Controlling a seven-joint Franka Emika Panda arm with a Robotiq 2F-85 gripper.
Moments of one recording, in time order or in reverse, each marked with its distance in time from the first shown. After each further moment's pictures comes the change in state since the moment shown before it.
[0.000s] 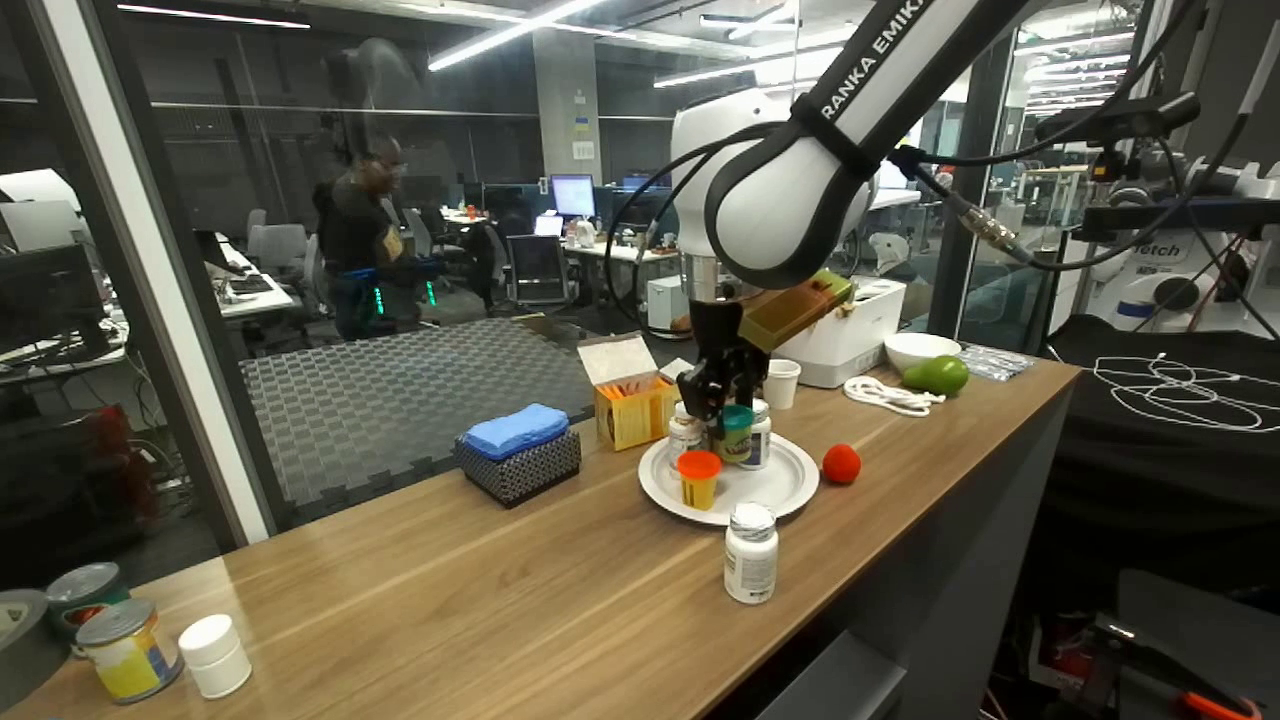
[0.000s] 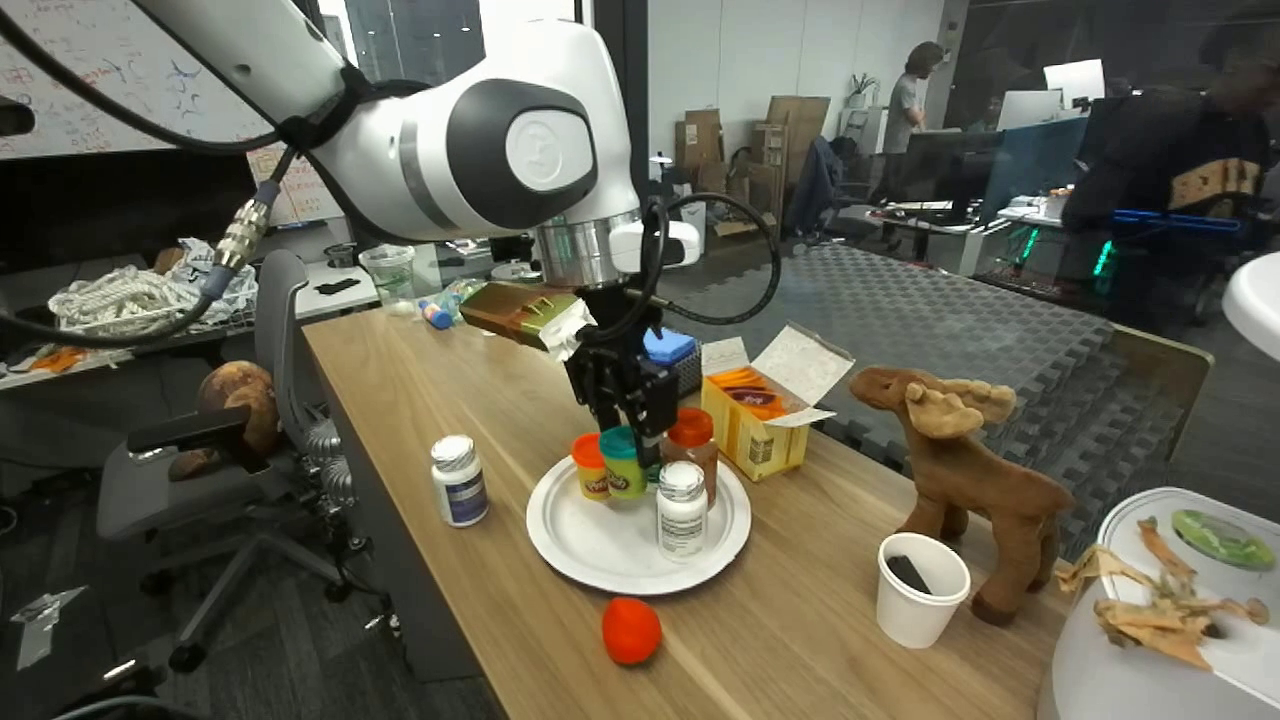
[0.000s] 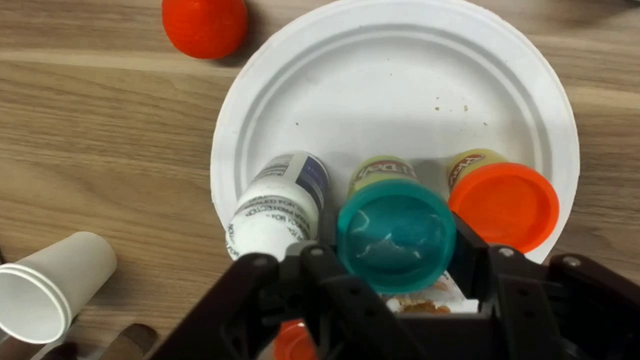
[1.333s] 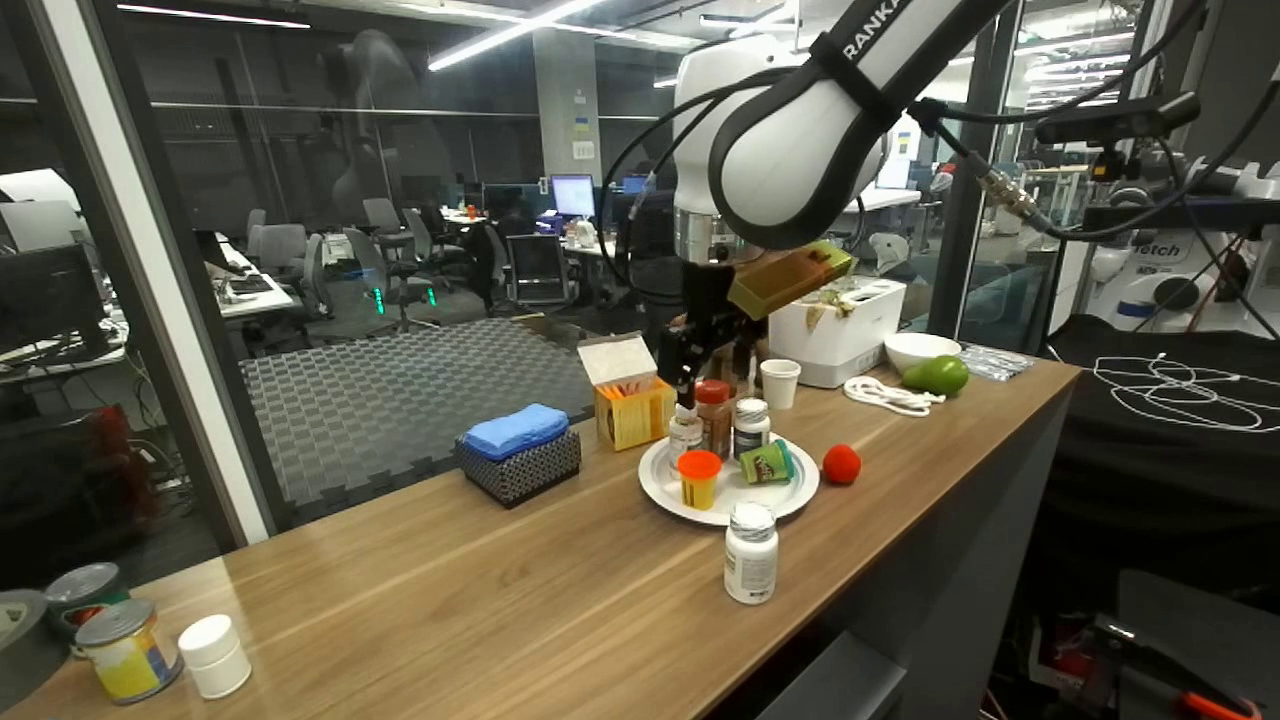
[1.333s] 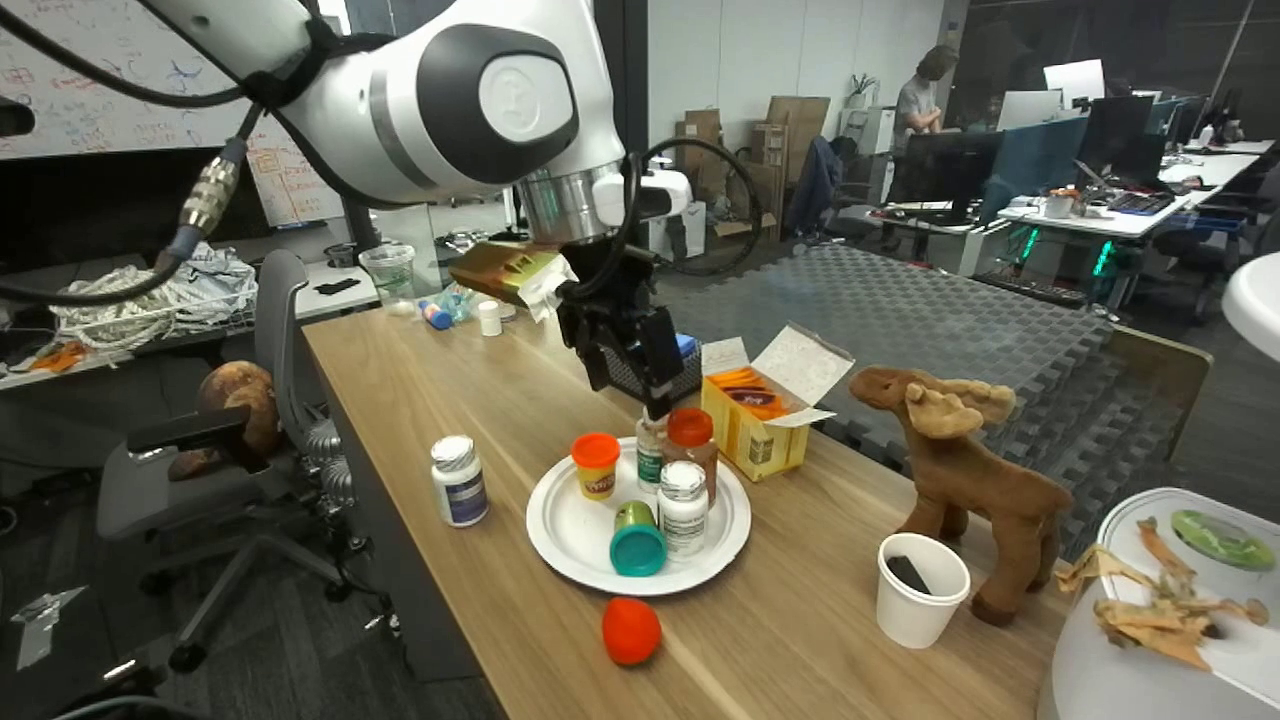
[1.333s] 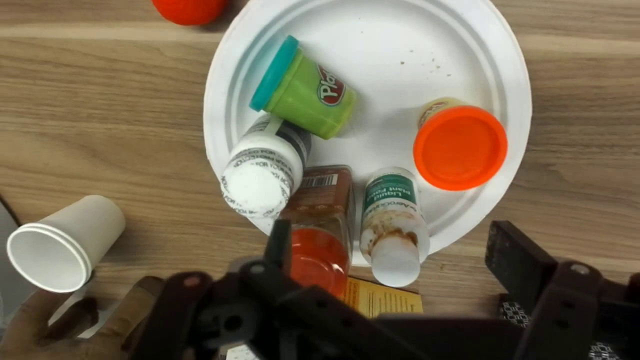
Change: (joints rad) arm 0.013 -0.077 0.006 -0.022 0.005 0.032 0.050
